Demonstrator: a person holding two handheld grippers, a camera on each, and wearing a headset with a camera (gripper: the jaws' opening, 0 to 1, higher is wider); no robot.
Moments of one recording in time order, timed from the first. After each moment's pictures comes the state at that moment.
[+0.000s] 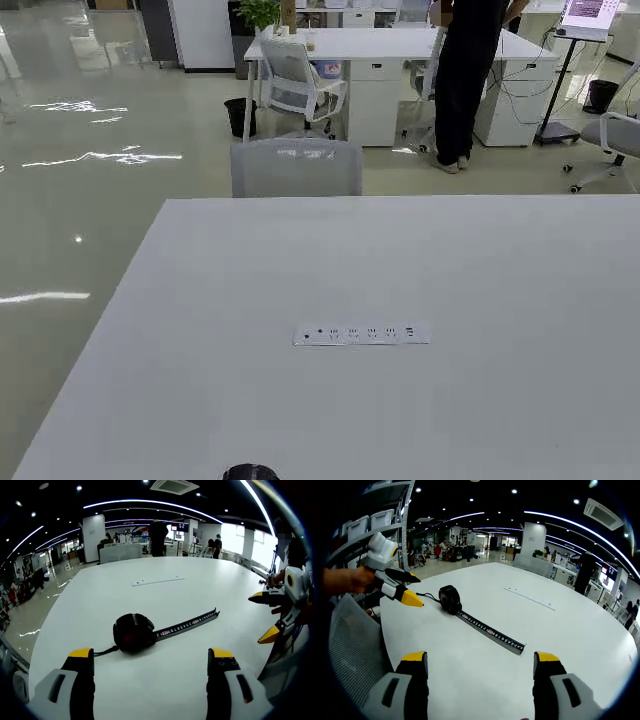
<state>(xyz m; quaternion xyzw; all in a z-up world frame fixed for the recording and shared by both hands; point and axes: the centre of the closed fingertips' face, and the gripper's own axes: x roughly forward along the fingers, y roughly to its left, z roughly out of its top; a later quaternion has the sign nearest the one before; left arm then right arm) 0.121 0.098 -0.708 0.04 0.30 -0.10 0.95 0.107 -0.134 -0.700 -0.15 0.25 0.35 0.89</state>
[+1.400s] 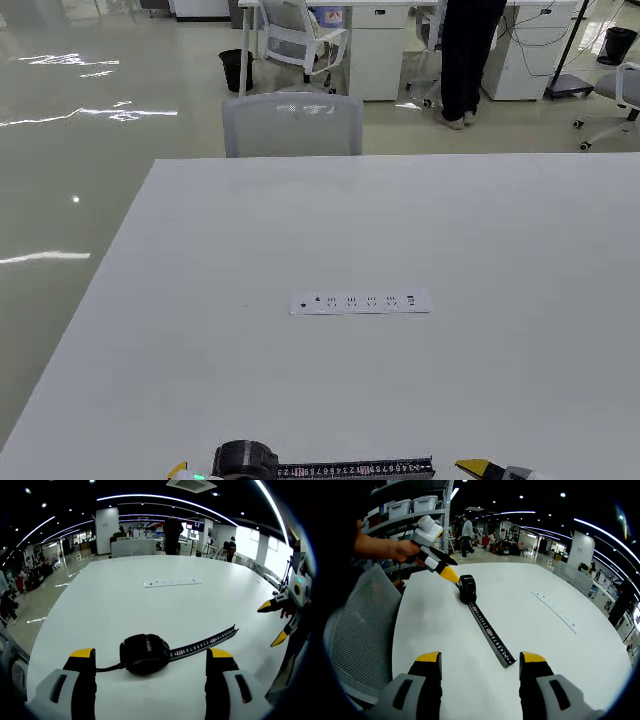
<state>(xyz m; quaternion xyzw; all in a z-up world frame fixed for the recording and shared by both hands) 0.184 0.108 -0.709 0.01 0.32 -0.05 0.95 0.156 -0.156 -0.705 -0.23 0.24 0.53 0.78</state>
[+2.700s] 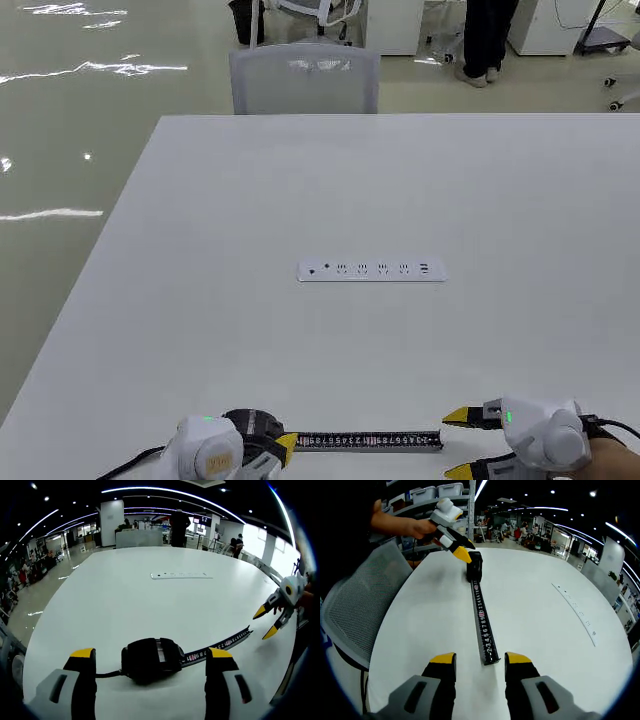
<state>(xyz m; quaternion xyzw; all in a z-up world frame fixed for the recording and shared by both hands) 0.212 0.117 -0.741 0.00 0.35 -0.02 0.94 0.210 -0.161 -0.765 -0.28 0.26 0.63 0.68</state>
